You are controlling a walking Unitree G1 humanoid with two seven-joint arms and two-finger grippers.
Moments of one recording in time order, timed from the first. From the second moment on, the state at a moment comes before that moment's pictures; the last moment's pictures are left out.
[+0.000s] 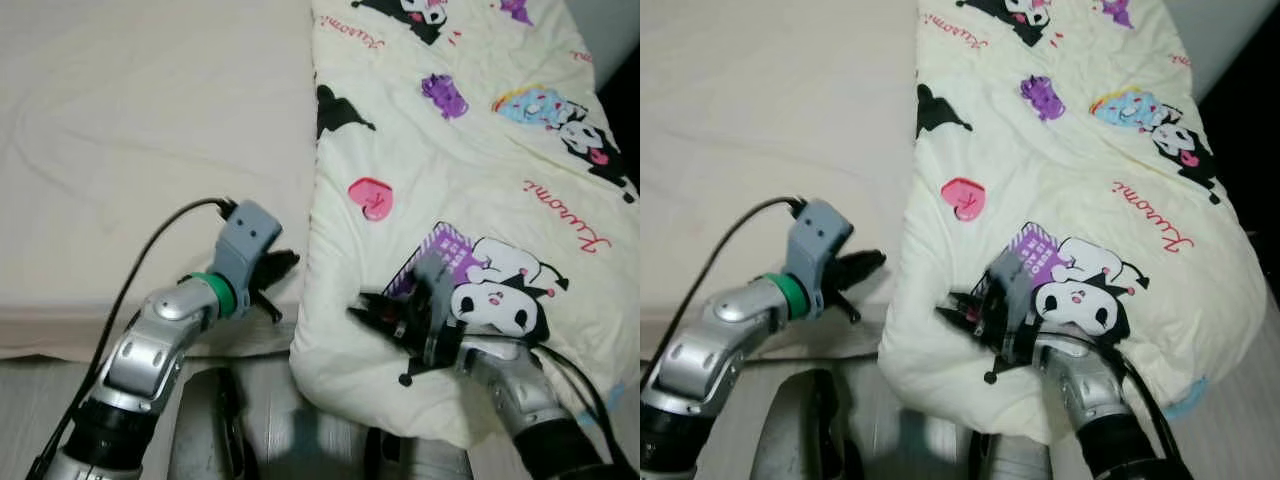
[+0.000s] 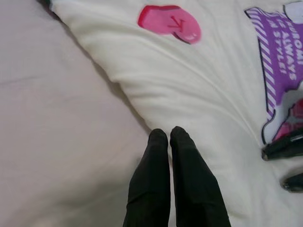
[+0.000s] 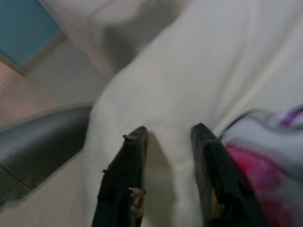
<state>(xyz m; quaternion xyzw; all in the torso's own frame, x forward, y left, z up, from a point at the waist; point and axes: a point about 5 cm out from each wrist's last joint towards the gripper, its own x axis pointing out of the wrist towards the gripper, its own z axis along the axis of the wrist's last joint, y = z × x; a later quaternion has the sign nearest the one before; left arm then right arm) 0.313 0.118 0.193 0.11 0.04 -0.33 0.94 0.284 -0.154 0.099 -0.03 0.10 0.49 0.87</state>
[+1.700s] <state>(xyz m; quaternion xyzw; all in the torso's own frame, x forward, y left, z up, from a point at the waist) 0.314 0.136 0.227 0.02 -0.17 -0.06 0.98 0.288 -0.208 0.195 -0.14 -0.22 -0.06 0.96</state>
